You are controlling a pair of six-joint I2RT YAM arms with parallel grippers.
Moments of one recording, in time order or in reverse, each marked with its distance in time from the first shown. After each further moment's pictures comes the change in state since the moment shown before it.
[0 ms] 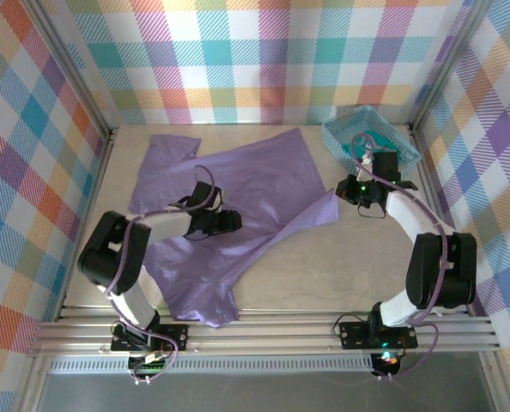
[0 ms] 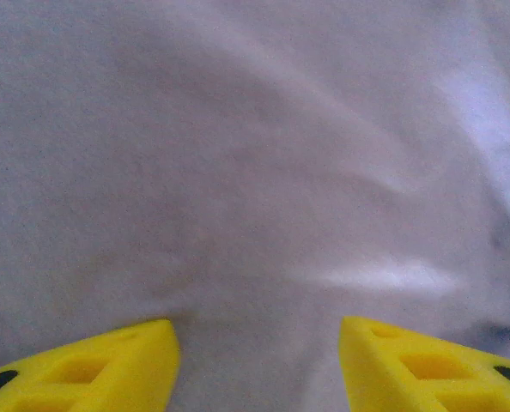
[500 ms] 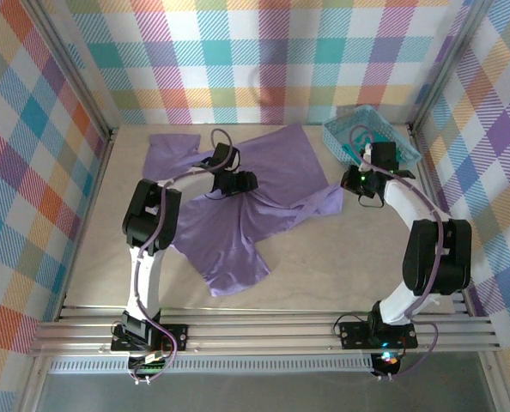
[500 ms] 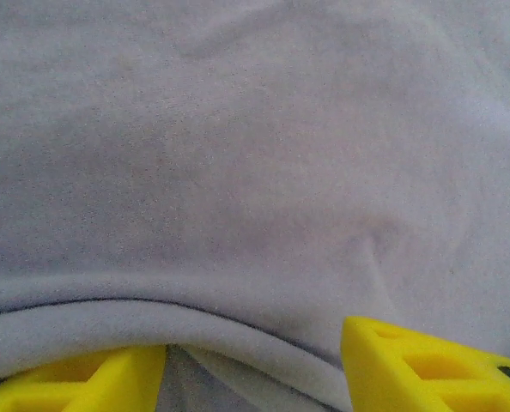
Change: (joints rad) left arm 0.026 0.435 0.660 -0.159 -0.032 0.029; right arm 0.000 0.111 0.134 -0.008 0.169 -0.016
